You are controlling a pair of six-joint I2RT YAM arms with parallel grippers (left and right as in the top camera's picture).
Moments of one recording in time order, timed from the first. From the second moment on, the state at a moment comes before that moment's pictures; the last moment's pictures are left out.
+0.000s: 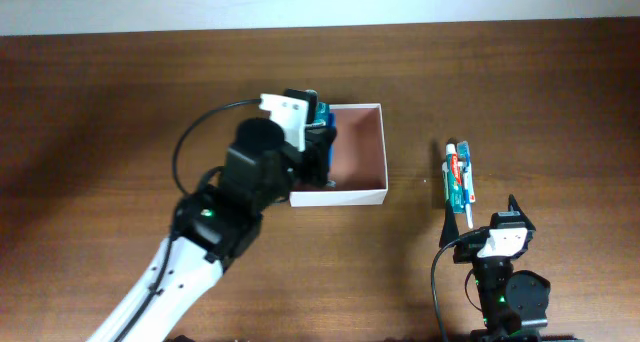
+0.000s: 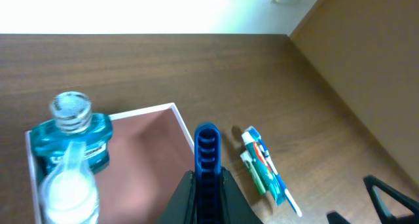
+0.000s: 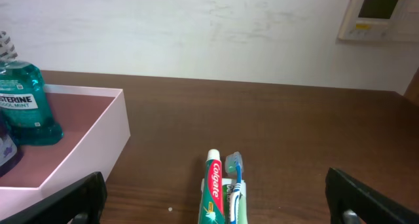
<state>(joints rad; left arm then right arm) -0.58 1.26 1.06 -0.21 0.12 -0.39 0.04 0.02 0.01 -0.07 0.03 -0.05</state>
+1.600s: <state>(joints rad) -0.22 1.02 1.06 -0.57 -0.39 -0.34 0.04 0.02 0.01 -0.07 0.03 -0.05</state>
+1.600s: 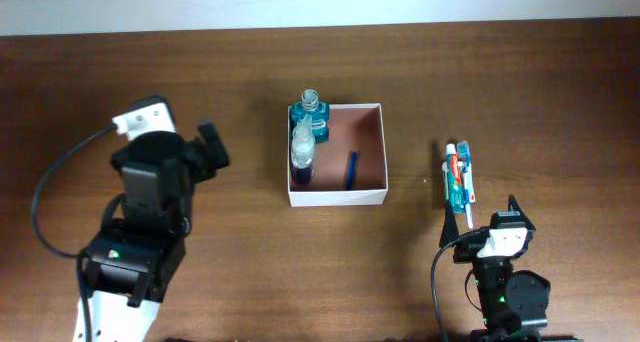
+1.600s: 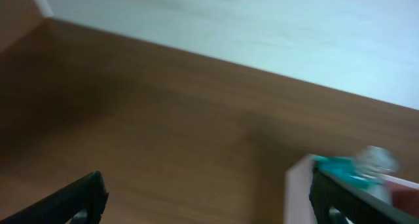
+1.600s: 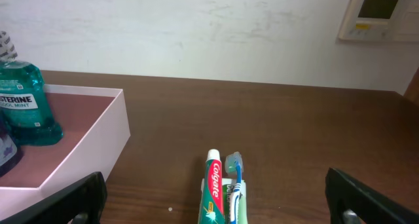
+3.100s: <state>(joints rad) -0.16 1.08 1.06 -0.63 -0.40 -0.34 0.04 0.02 0.01 -0.04 -0.27 0.36</state>
